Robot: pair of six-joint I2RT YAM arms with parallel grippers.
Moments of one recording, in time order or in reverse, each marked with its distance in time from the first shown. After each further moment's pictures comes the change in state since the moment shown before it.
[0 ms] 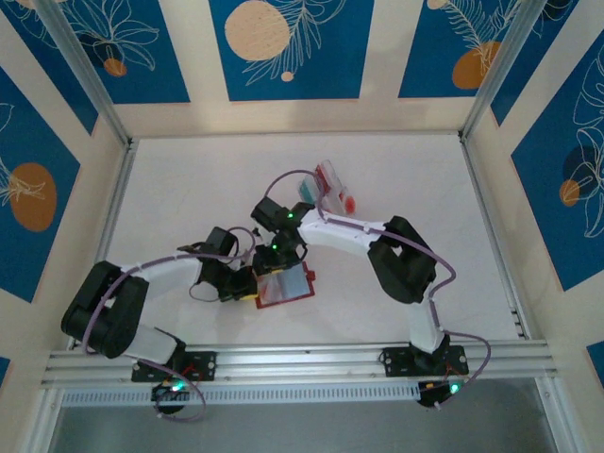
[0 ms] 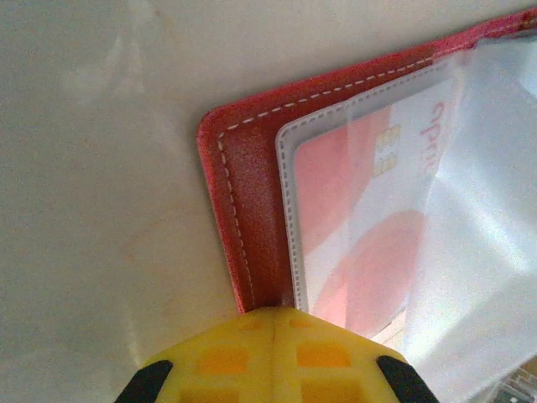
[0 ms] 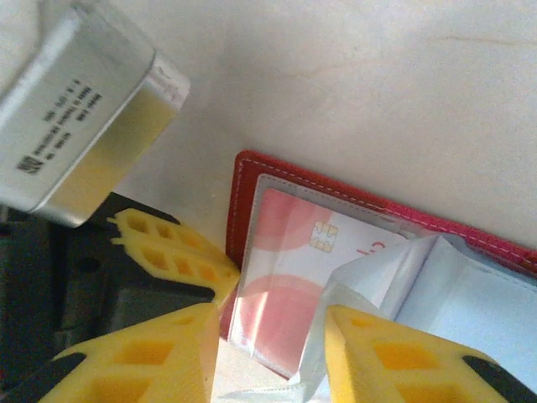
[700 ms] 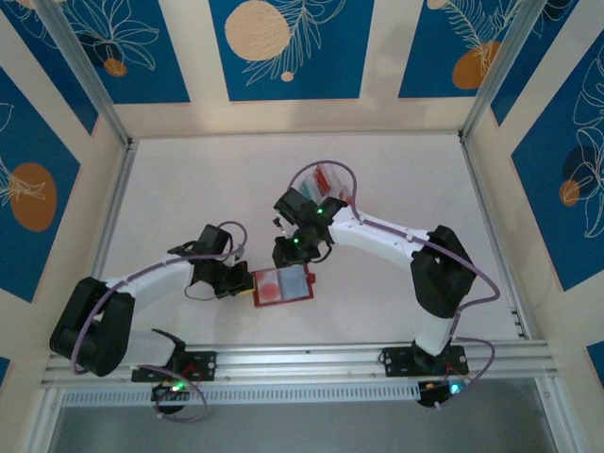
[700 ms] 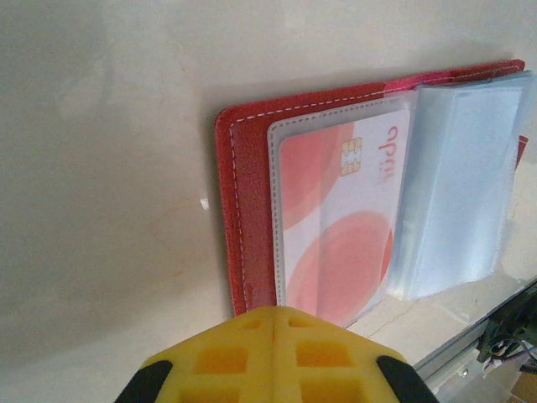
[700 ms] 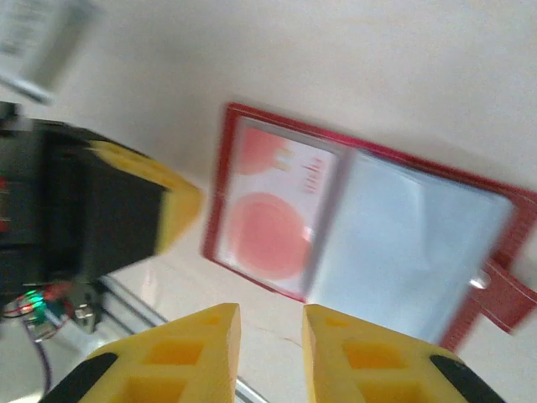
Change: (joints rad) left arm 0.034 -0.103 0.000 -0.035 -0.030 -0.028; right arm -0.053 -0.243 -0.165 -0.045 0.066 0.039
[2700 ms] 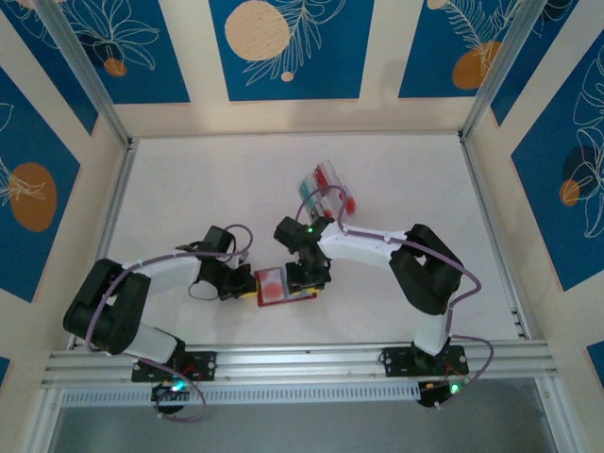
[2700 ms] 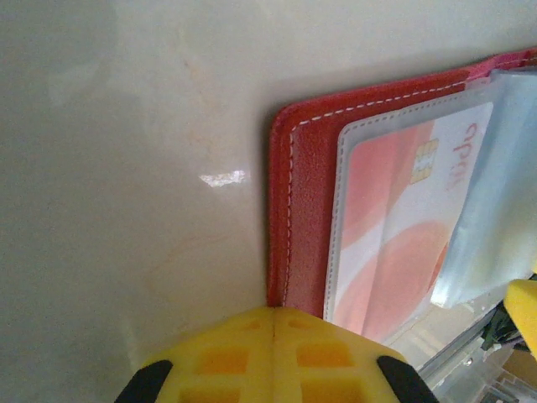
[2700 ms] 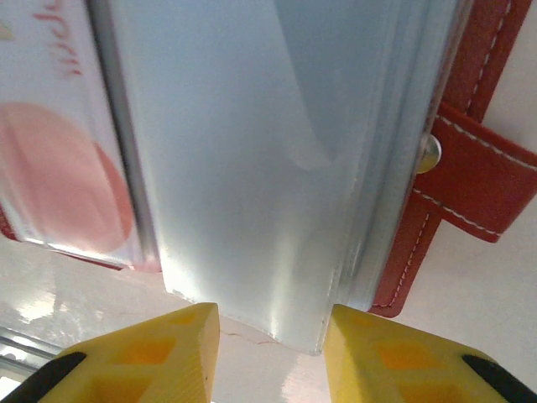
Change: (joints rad) left arm 0.006 0.129 -0.006 0.071 0.064 0.033; right arm 0.057 0.076 -0.109 -0.077 0.080 0.140
